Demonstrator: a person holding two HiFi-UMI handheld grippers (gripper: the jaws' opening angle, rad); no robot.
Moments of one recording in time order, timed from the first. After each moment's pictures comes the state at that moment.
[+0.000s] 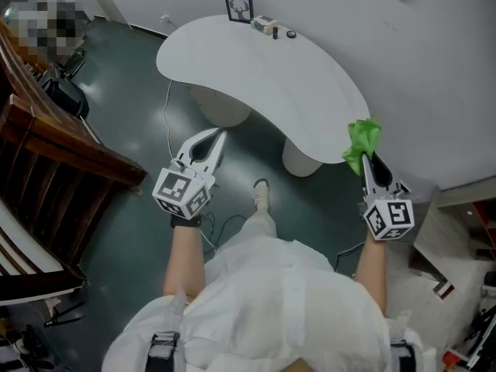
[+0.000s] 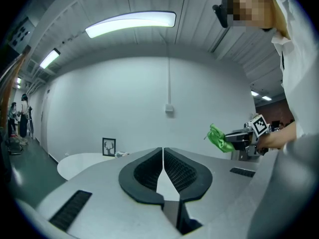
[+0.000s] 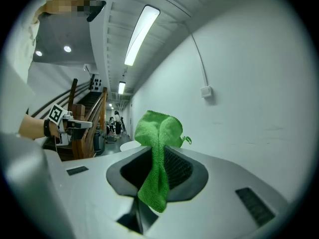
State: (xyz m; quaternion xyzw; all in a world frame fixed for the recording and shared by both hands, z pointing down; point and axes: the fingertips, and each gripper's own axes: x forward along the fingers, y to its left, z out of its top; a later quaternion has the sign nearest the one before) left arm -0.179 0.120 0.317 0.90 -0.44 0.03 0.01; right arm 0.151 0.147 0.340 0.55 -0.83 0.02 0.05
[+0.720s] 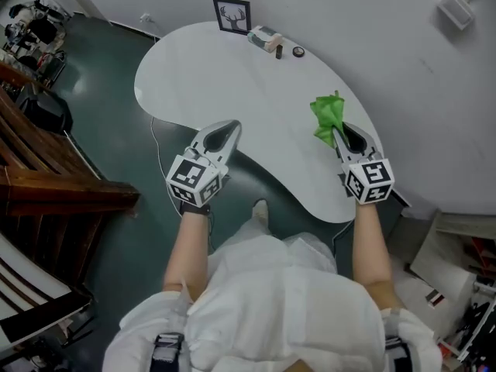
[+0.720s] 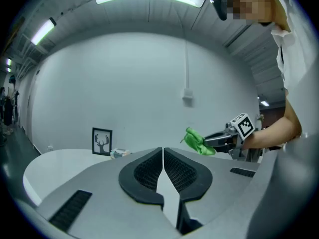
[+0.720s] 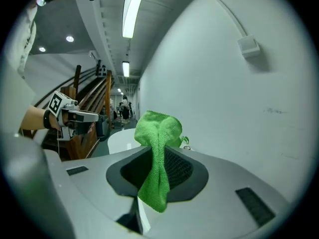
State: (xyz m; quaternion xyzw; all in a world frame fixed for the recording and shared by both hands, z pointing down) left arm -0.180 -0.171 0.370 0.92 -0.39 0.05 0.05; right arm 0.052 -0.183 0.395 0.49 -0.86 0.05 0.14
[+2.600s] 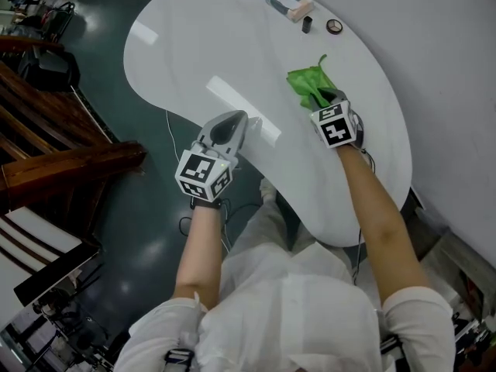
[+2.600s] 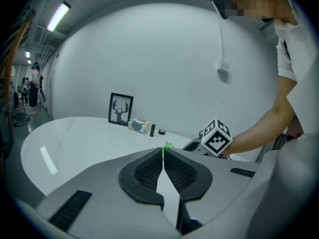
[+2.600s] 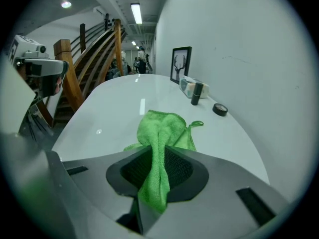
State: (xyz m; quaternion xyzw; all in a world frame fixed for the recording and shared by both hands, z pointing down) left arm -0.180 -0.290 0.504 0.85 -0.48 0.12 0.17; right arm -0.031 -0.386 0.627 0.35 -0.84 0.11 0.40
